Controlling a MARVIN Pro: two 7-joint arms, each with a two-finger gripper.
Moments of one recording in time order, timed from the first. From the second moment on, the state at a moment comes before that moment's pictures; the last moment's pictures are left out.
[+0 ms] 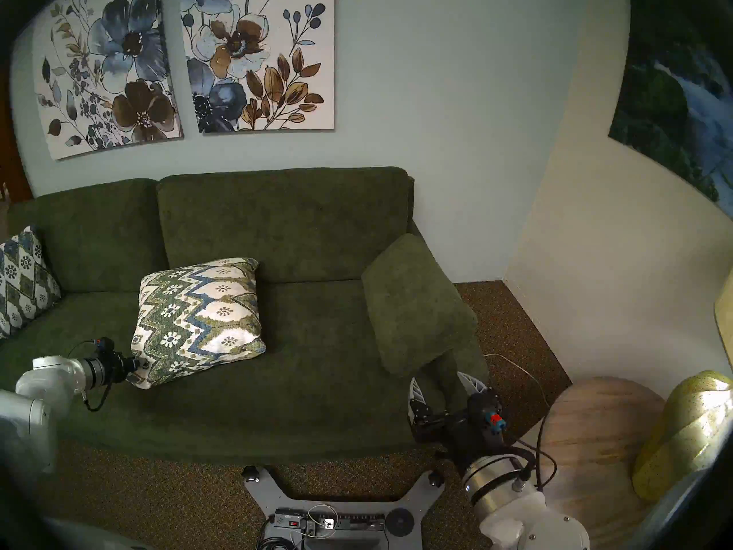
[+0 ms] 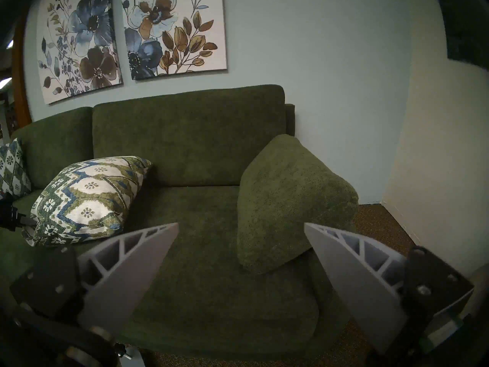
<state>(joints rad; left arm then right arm) 1.10 -0.84 -1.67 -0.27 -0.30 0.21 -0.80 -2.66 -1.77 1.70 -2.41 0.00 0.00 0.41</state>
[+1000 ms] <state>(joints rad) 0.93 -0.87 -1.74 -0.46 -0.38 0.15 -1.09 -2.65 -1.78 1.70 -2.40 -0.01 0.00 0.42</state>
